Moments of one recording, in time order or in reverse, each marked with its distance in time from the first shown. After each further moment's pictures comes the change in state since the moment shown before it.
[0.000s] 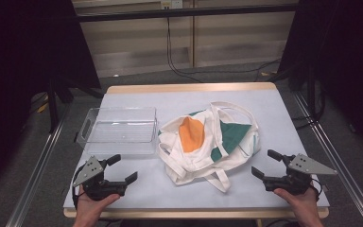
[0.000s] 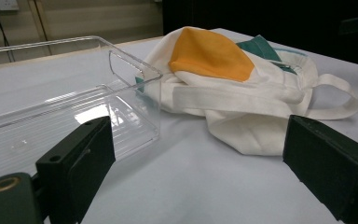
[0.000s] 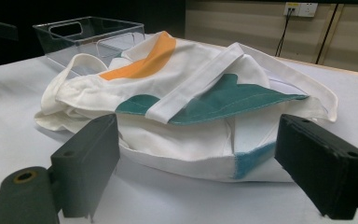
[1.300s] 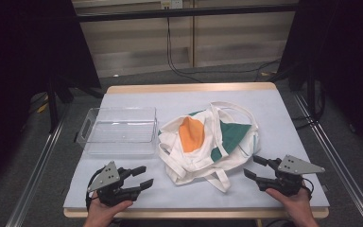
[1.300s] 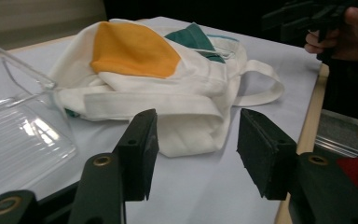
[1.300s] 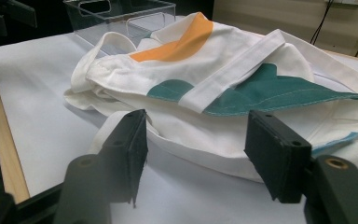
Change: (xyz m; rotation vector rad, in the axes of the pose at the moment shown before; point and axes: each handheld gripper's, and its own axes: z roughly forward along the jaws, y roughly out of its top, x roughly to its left) left arm -0.040 0.009 0.017 0.061 -0.206 0.082; right arm 0.013 0.002 0.013 0.069 0.117 -0.039
